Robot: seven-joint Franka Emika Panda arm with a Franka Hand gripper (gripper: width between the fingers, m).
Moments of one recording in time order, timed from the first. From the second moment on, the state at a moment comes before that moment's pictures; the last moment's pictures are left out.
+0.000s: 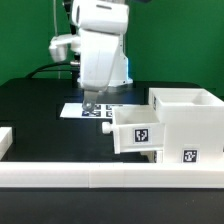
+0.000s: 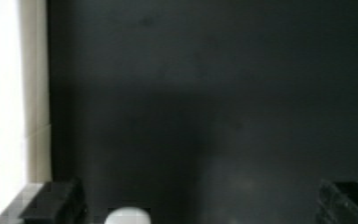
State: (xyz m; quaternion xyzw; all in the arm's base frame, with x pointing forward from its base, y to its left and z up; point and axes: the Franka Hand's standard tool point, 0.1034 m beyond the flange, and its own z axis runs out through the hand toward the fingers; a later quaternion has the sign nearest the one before) arm 0.564 -0.067 0.090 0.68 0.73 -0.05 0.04
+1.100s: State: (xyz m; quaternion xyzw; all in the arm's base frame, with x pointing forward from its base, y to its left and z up) arm 0.585 -0.088 0.059 0.72 0.69 0.04 -0.07
